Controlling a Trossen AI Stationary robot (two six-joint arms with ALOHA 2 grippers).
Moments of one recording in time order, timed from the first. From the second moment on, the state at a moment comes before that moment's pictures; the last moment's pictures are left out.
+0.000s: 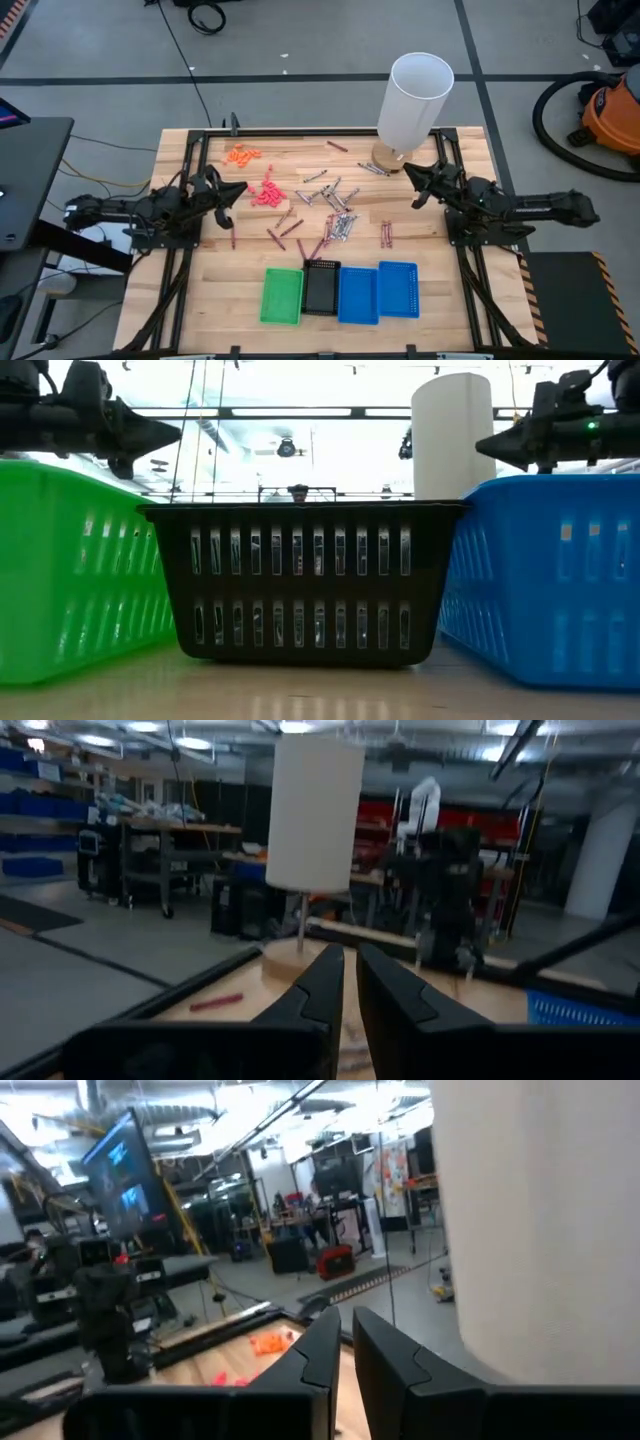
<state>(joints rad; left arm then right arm) -0.03 0.14 0.02 0.31 -0.41 -0.06 -0.10 0.31 0.02 0.49 0.49 0.12</state>
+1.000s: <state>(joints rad) -0.03 0.59 0.20 0.29 -0.42 -0.21 -0.08 1.02 0.48 0.05 0.42 0.23</state>
